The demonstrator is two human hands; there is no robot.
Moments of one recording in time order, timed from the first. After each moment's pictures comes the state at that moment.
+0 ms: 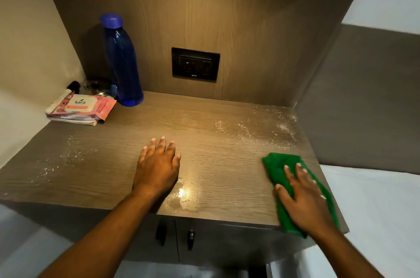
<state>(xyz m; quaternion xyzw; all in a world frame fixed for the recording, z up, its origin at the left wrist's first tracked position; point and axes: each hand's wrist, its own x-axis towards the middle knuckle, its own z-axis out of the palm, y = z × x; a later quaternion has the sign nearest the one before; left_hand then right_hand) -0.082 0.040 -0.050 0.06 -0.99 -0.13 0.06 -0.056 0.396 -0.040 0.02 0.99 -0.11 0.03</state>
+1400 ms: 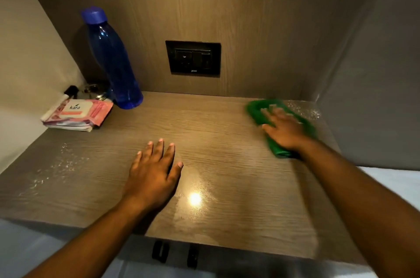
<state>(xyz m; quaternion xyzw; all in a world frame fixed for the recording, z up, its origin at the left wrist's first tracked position) -0.089 0.040 -0.056 0.07 -0.99 -0.09 0.03 -0.266 0.357 -0.028 -0.13 0.98 -0.10 0.07</state>
